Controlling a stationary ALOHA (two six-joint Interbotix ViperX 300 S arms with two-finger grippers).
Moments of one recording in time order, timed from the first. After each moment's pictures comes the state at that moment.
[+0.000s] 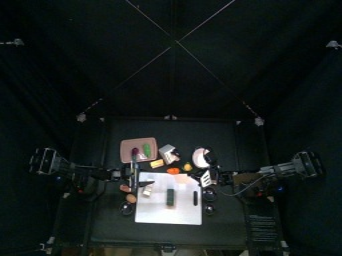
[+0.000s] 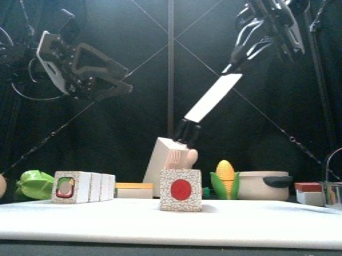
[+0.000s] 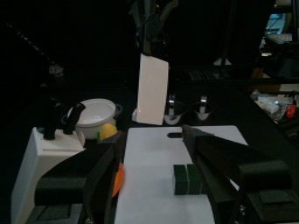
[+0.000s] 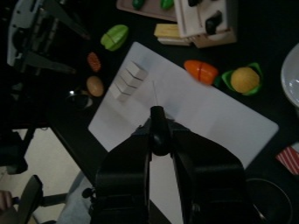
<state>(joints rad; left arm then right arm) -0.03 -0.28 1.15 -0.06 -0.86 0.09 0.17 -0.52 0.64 -0.56 0.69 1.57</state>
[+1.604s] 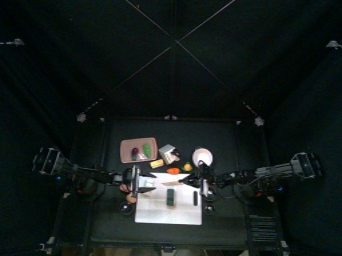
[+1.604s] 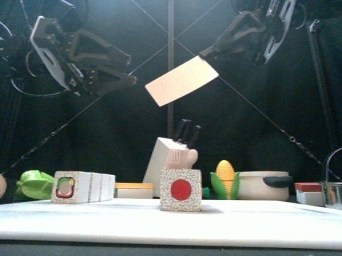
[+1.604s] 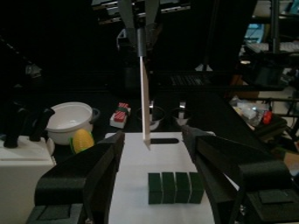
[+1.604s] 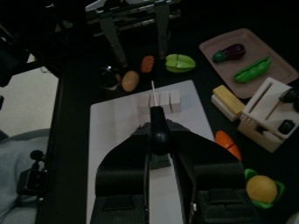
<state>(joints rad) -0.12 -0.22 1.11 -0.11 -0.89 0.06 0.09 -0.49 0.80 -1.09 0.14 1.36</state>
